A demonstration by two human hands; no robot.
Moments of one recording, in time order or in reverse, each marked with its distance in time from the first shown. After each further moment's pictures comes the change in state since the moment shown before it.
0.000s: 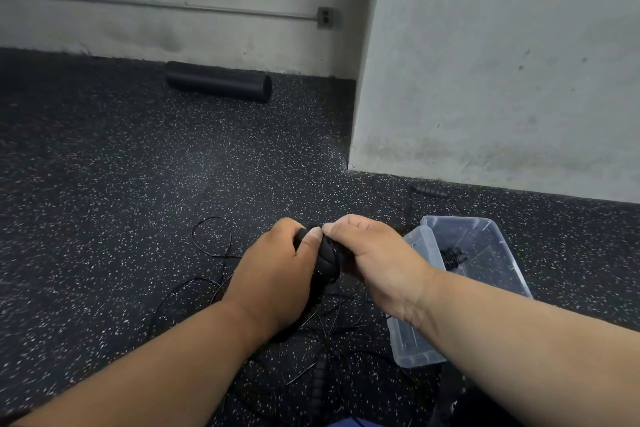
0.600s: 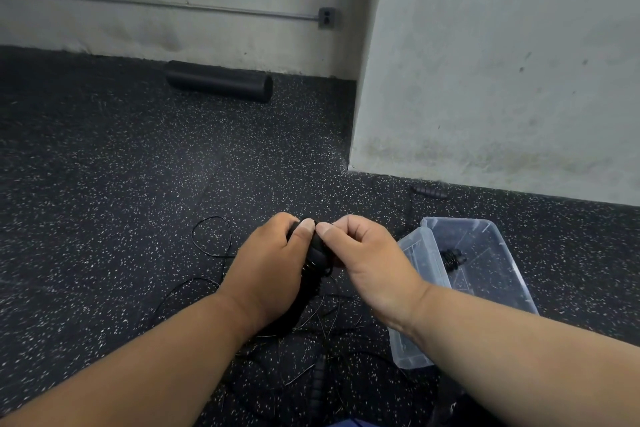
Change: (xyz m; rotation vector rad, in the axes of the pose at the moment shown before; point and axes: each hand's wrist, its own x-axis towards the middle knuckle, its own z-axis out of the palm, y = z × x) left_hand 0.009 -0.003 -0.007 -0.172 0.017 -0.025; right_hand -0.007 0.004 0.009 -0.156 0.059 -0.197
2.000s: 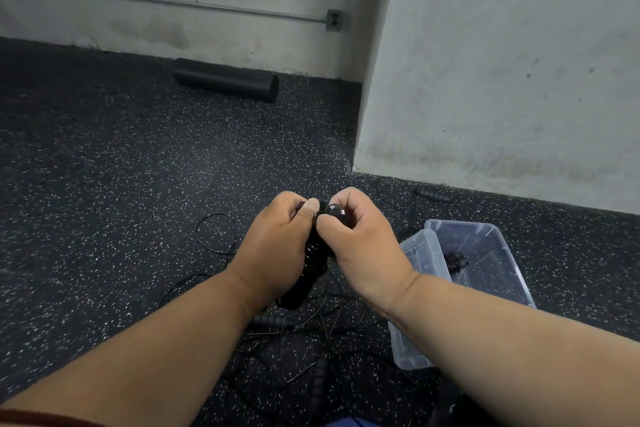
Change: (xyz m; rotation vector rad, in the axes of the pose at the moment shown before) left_hand 0.008 0.012 -0.011 -0.198 0.021 0.007; right_hand 0.008 -0.014 0.021 -0.097 0.106 -0.128
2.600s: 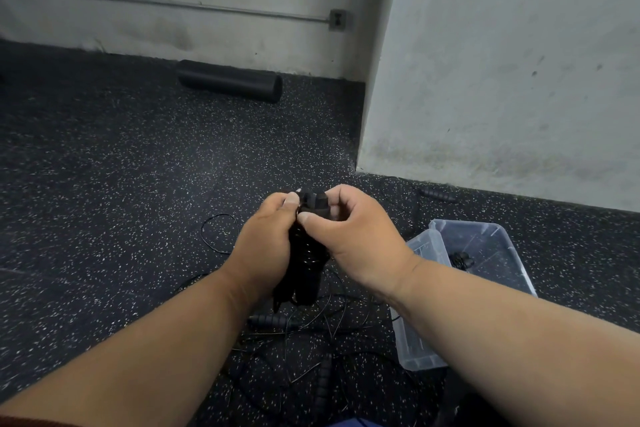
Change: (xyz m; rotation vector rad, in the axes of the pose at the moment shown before) left_hand 0.001 -0.010 -0.008 -0.277 0.023 -0.107; right_hand 0.009 -0.010 0.003 -0.105 -0.088 -0.001
